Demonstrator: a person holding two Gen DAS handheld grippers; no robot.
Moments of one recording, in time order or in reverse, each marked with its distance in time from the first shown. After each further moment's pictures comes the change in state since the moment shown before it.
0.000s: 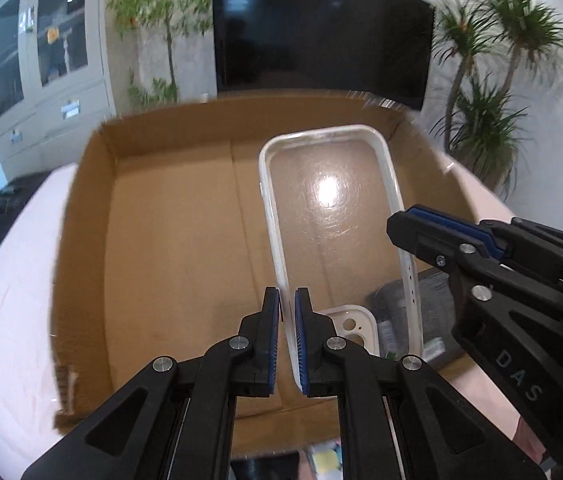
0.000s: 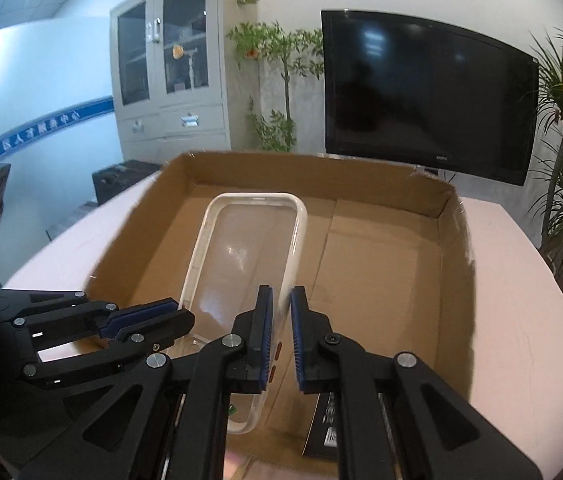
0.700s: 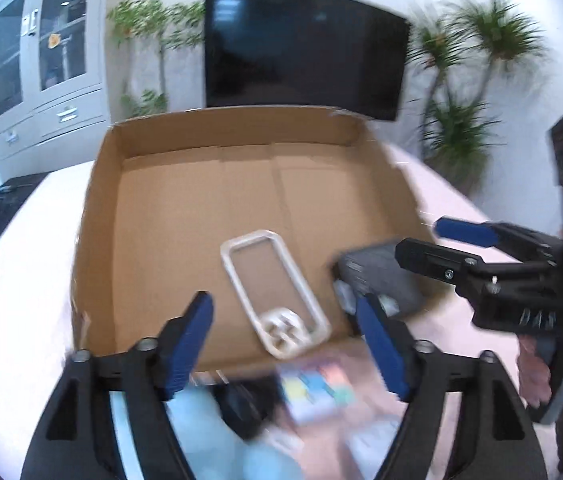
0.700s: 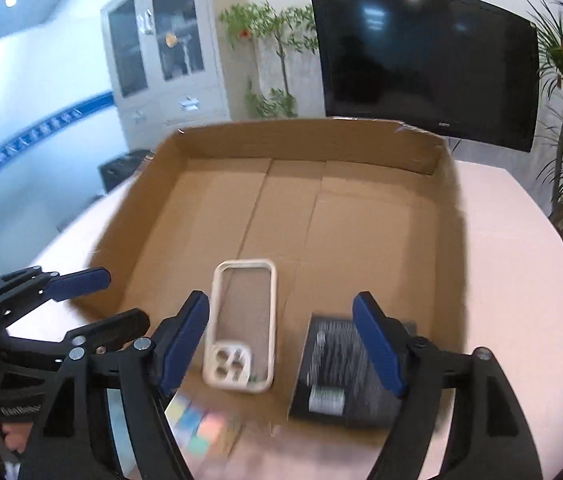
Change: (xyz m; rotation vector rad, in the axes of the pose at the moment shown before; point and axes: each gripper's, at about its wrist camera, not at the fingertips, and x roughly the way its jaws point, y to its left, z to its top) left arm -0.078 -0.006 -0.051 0.016 -0.086 -0.122; right arm -0.067 -0.045 -0.039 0.078 0.067 0.116
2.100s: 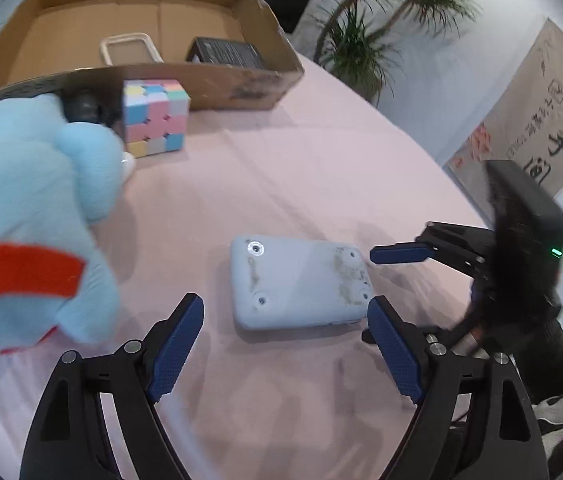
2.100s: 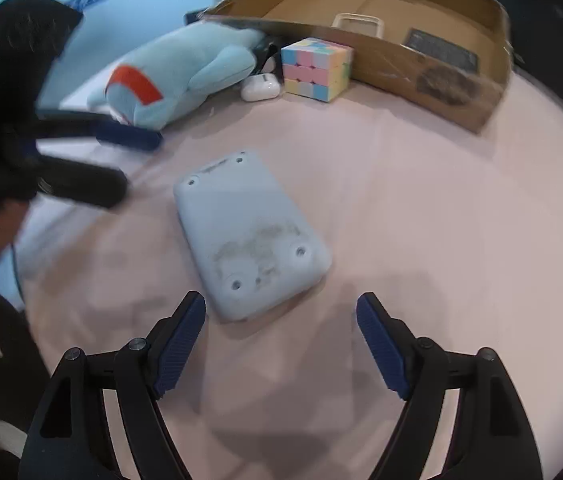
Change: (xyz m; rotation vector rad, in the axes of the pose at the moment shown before) left arm -0.033 -0.064 -0.196 0.012 0.316 -0.408; right arm -0.076 0.025 -0.245 -0.229 0.370 0.113
